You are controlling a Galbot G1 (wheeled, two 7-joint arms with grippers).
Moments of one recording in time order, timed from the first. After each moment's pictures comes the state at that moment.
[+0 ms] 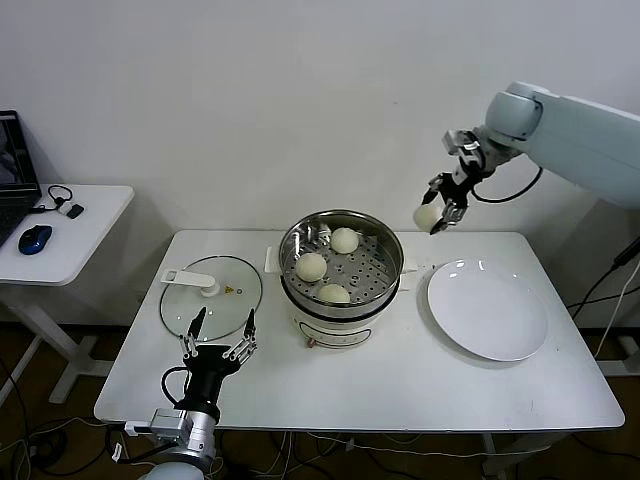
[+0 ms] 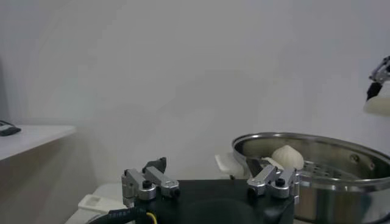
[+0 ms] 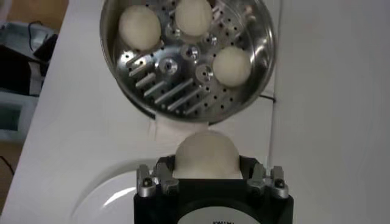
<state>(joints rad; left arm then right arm) 1.64 -1.50 -0.42 -2.19 -0.03 0.10 -0.06 0.79 0.95 -1.57 0.98 0.65 -0.09 -1.18</state>
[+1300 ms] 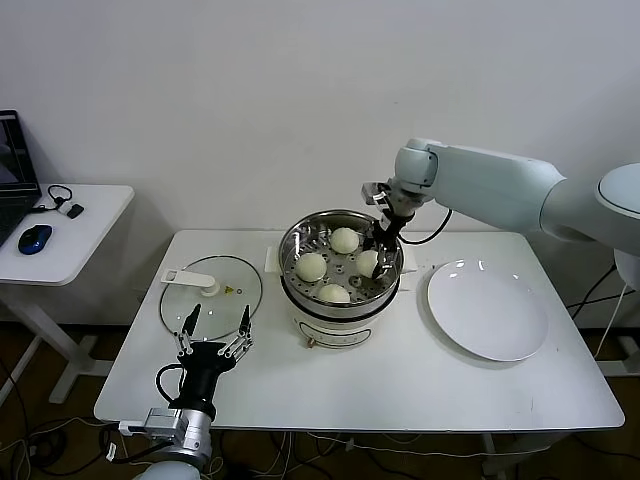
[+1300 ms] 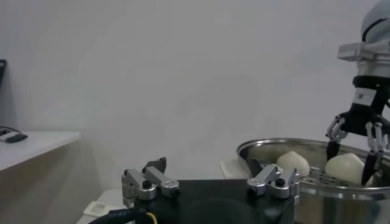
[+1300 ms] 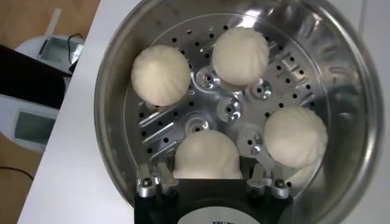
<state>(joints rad) 1.64 -1.50 -0.44 -2.20 -0.03 0.09 -0.06 0.60 1.17 -1.55 0.95 0.65 -0.18 -1.15</state>
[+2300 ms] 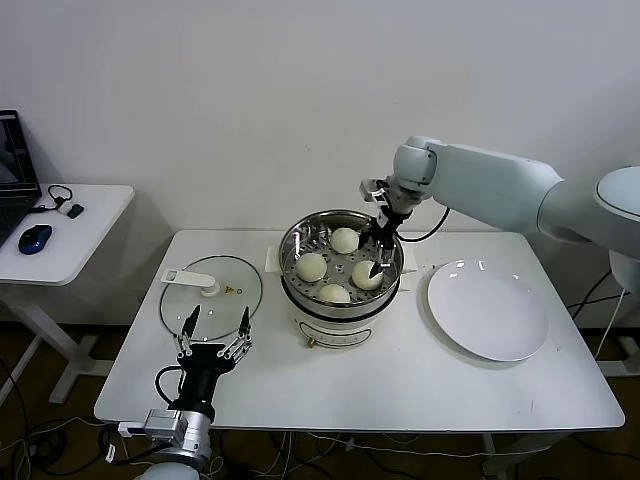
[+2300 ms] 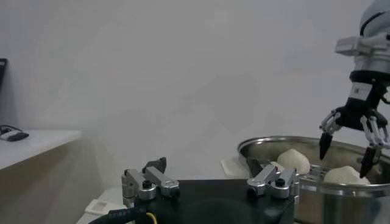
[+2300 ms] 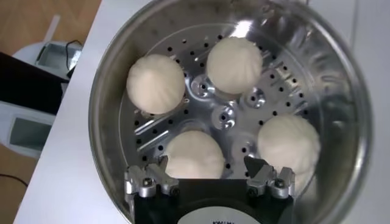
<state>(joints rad) 1.65 -1.50 -0.44 -2.21 -0.03 0.09 -0.06 0.60 1.16 -1.50 0.93 0.65 -0.17 -1.16</state>
